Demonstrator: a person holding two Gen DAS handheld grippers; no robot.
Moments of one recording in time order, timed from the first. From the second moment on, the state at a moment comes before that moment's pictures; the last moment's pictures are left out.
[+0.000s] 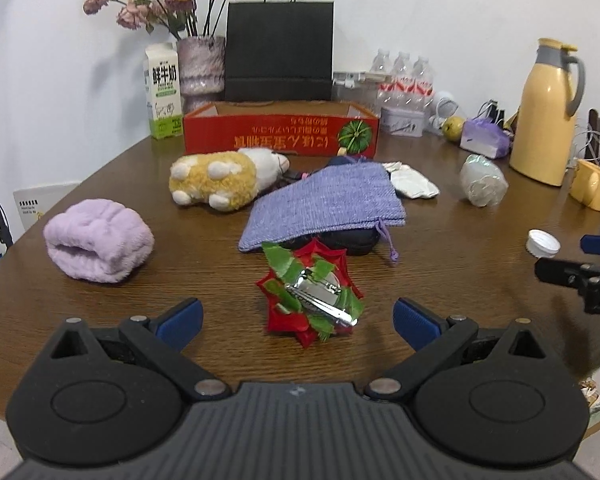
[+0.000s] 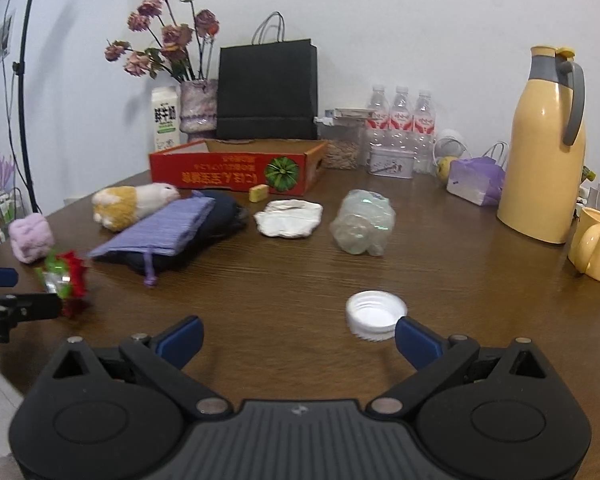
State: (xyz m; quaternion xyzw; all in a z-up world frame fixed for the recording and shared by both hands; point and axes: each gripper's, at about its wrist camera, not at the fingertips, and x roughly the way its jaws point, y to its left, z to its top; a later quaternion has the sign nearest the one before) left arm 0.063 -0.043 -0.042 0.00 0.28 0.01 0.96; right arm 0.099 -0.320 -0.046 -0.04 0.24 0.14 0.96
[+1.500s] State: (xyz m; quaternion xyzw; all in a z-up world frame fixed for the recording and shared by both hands) left arm 0.074 -0.053 -0.042 -0.02 0.29 0.04 0.96; right arm 0.138 -0.333 -0.046 -0.05 0.28 0.20 0.94
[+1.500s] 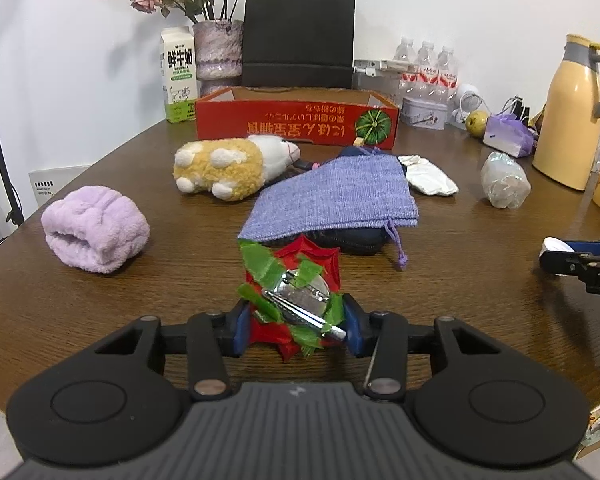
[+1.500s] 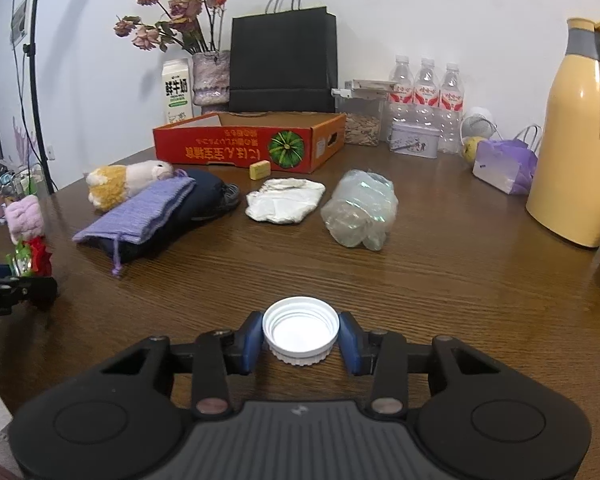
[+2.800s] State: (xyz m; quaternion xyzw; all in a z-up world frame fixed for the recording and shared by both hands) left arm 0.141 0.035 0.041 0.01 0.21 -0.02 0.98; right arm 0.176 -0.180 0.028 -0.05 0.21 0.23 0.95
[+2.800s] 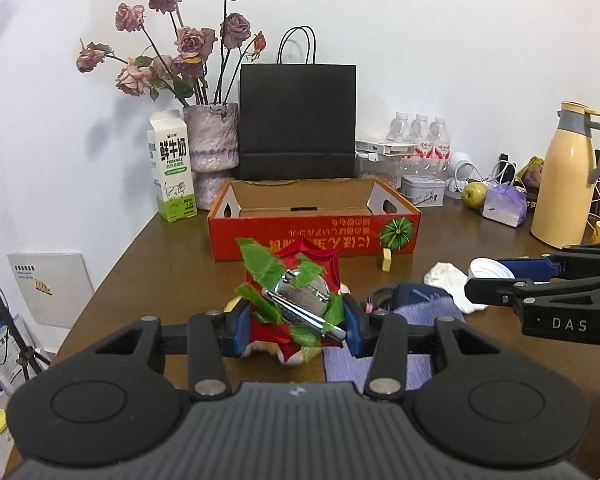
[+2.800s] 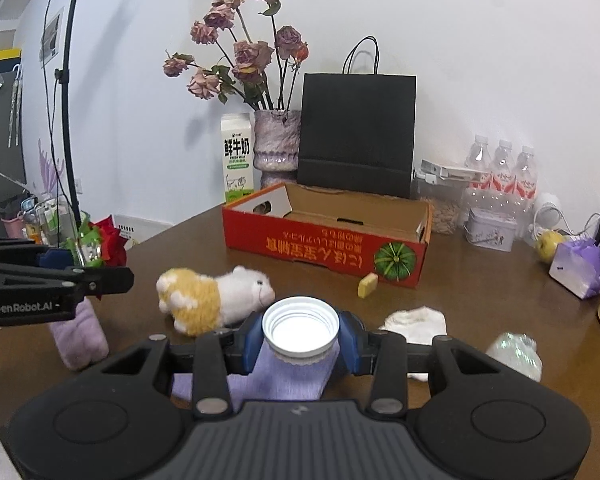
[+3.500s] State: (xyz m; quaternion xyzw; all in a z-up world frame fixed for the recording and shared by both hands) left arm 0.231 0.044 0.072 0.01 0.23 -0.01 0.97; right arm 0.270 -0.151 0.055 -0.03 0.21 0.24 0.95
